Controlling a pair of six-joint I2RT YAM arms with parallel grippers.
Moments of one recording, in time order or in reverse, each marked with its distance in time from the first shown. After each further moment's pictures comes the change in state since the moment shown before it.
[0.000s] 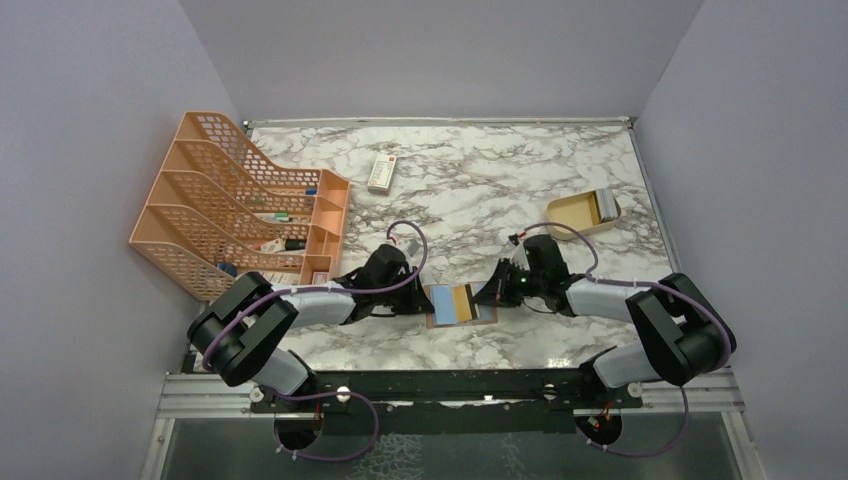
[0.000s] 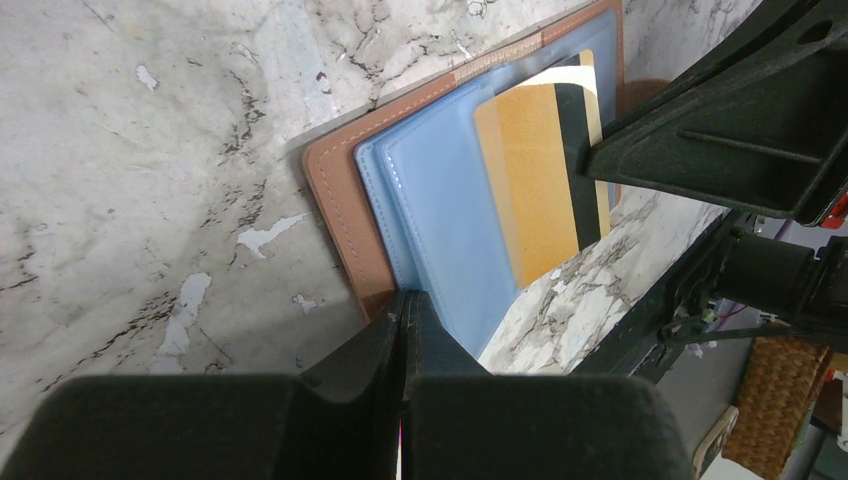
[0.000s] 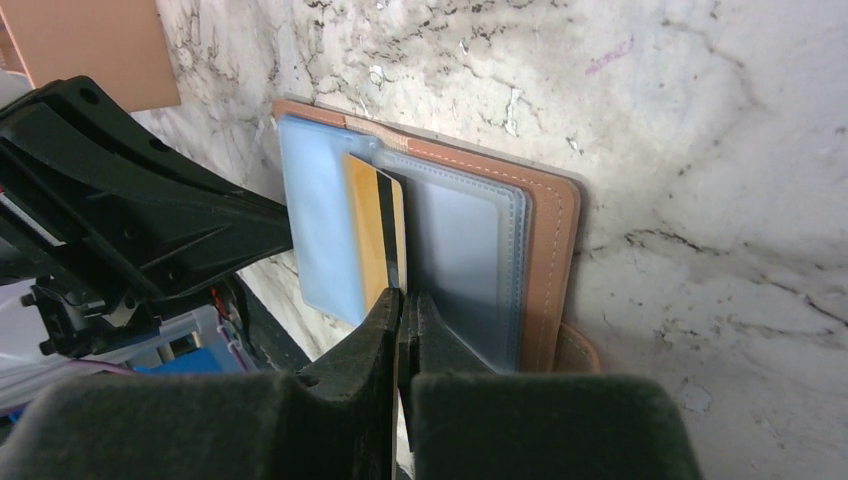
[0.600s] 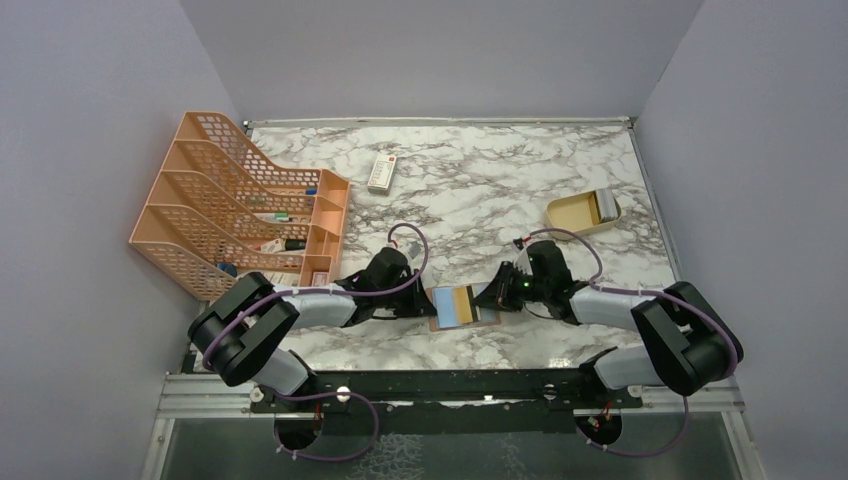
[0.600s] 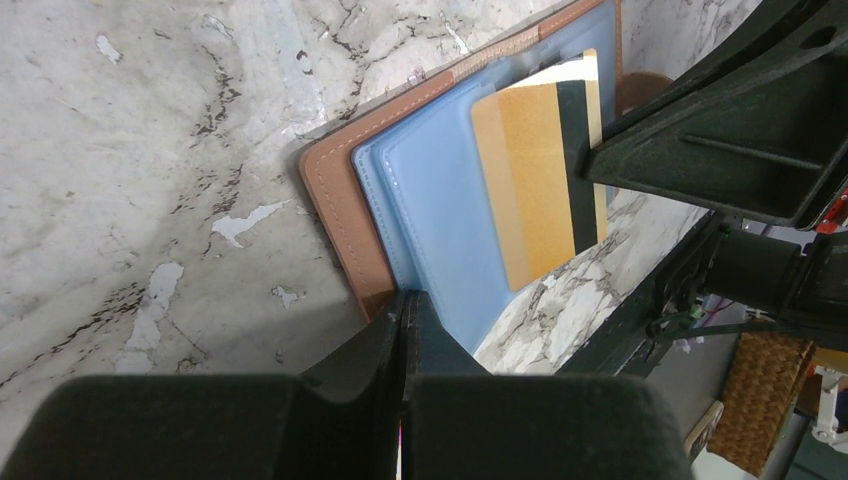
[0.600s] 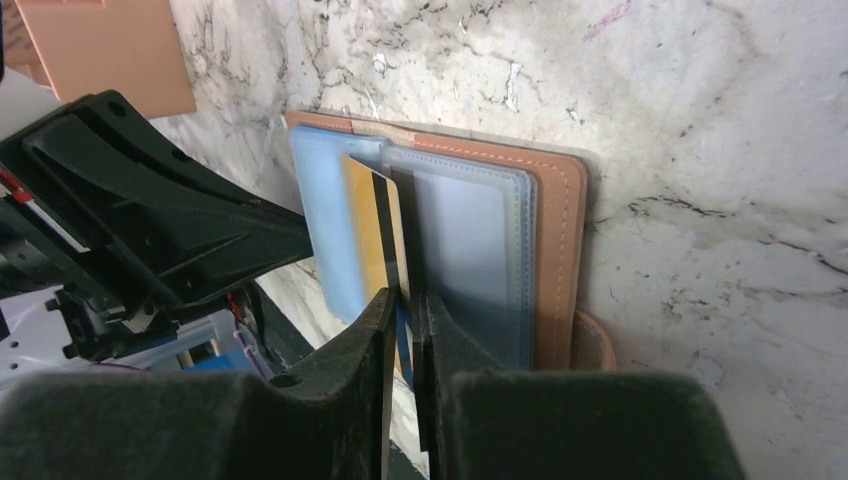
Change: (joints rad) left arm -0.020 0.001 -0.009 0.018 -0.001 -0.037; right arm 0.006 -0.043 -0.051 0.051 0.011 0.073
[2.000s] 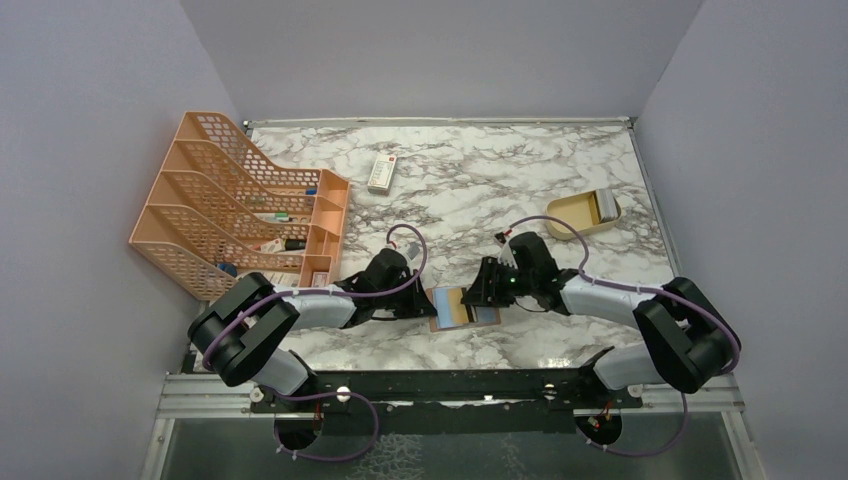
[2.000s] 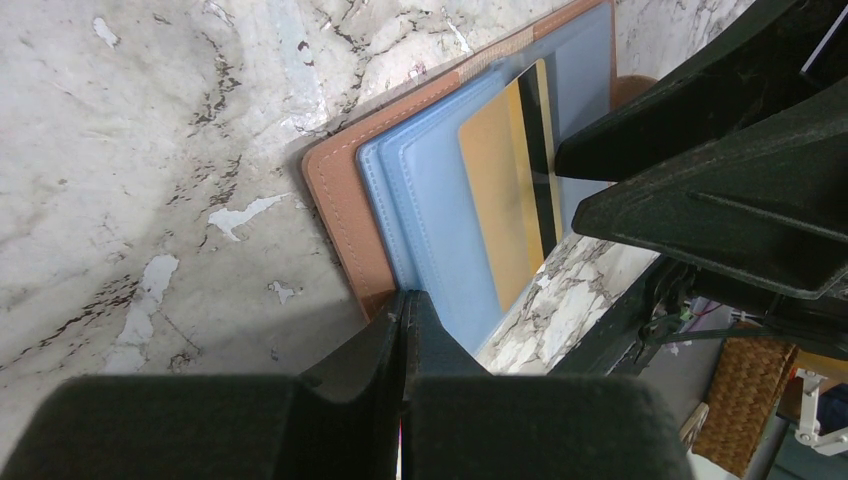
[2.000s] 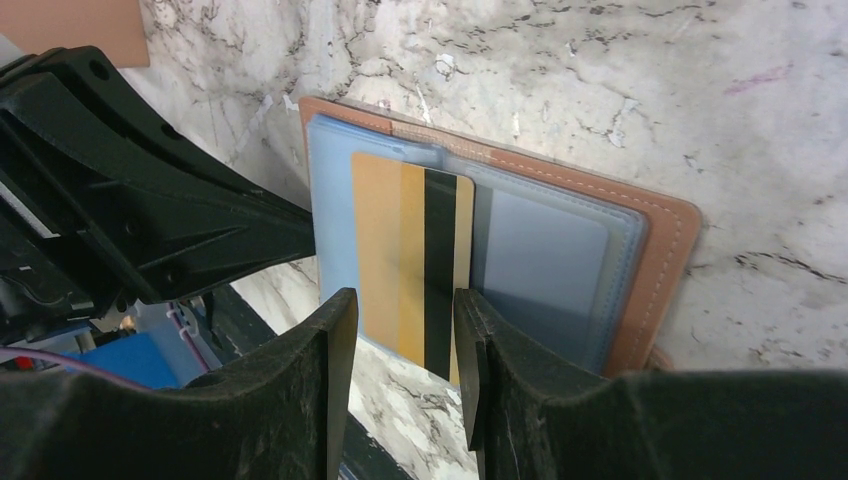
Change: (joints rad) left arm -0.004 -0.001 -0.015 0.023 0.000 -0.031; right arm 0.107 0.013 0.140 -0.184 0.083 -0.138
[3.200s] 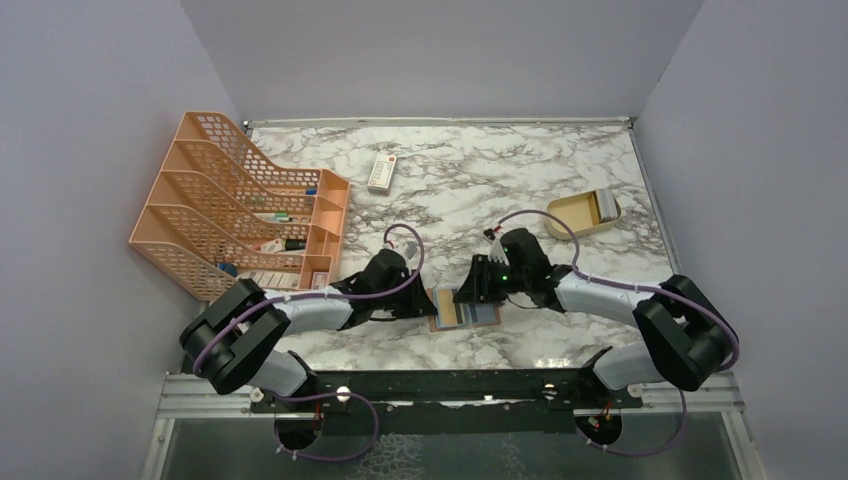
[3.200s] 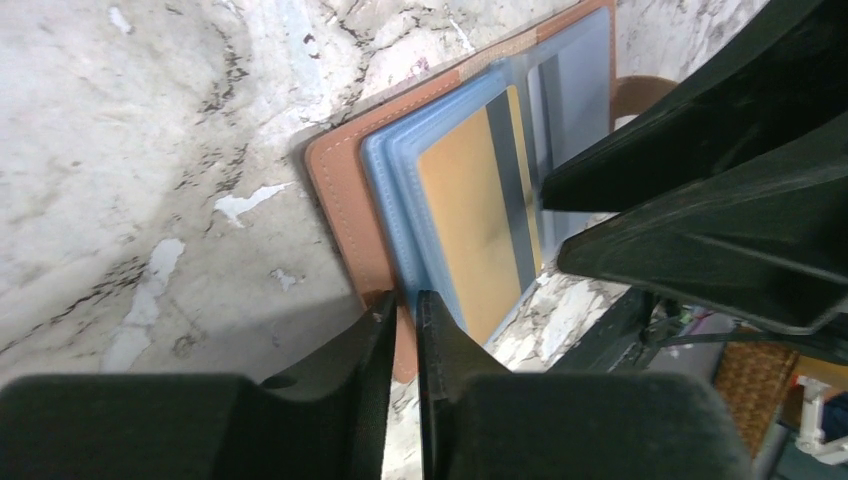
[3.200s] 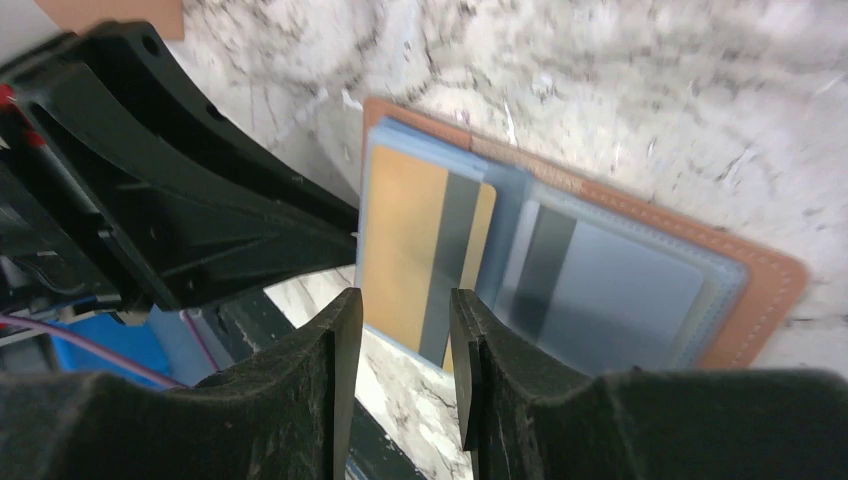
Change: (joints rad) left arm -0.005 -0.031 0.000 -0.034 -0.025 -0.004; right arm 0.055 0.032 0.037 0.027 -0.025 -0.011
